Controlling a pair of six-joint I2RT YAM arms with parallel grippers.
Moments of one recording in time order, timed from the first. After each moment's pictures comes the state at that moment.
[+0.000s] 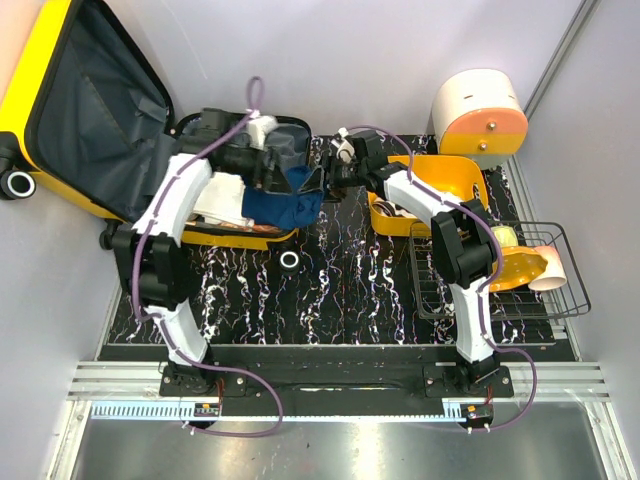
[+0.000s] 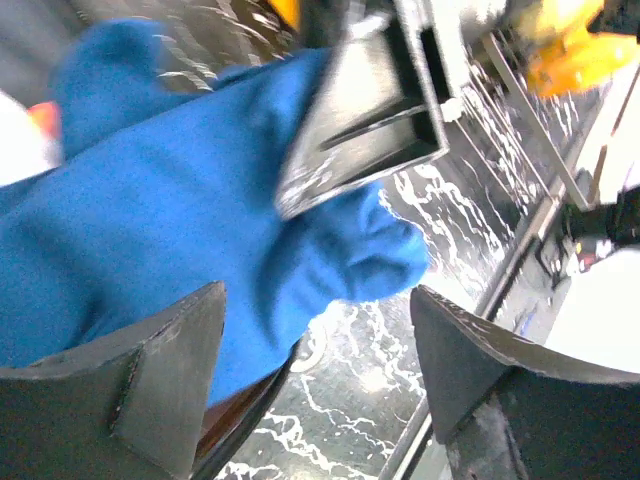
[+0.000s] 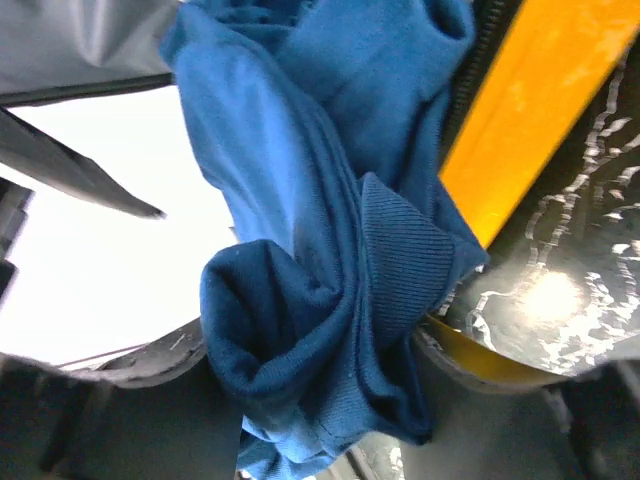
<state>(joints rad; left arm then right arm) -0.20 1.86 1.78 -0.88 0.85 0.18 0.48 2.16 1.75 -0.12 -0.78 0.82</state>
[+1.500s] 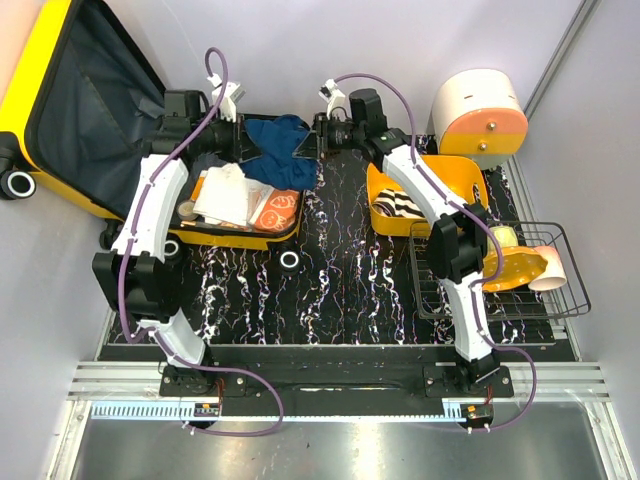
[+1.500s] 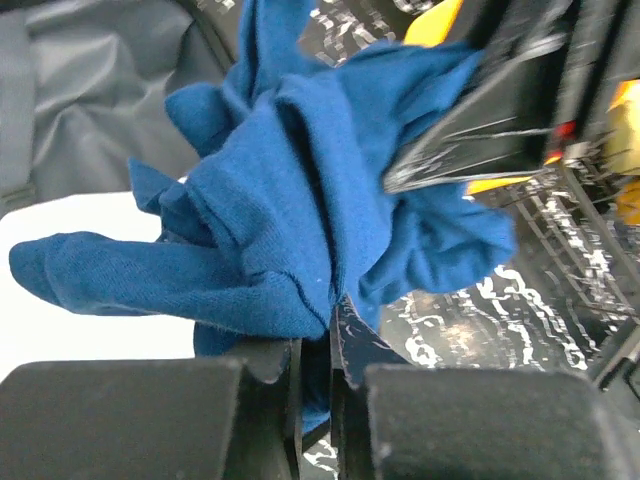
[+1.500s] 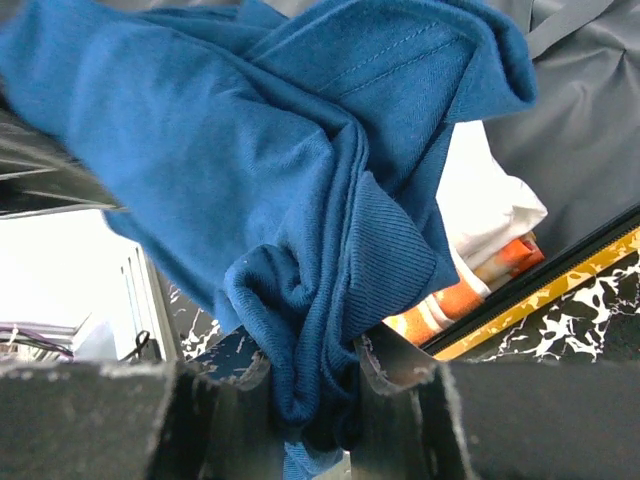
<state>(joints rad) -0.07 1.72 1.81 -0.72 0.63 0.06 0.48 2.25 2.21 -0.31 -0.72 0.42</state>
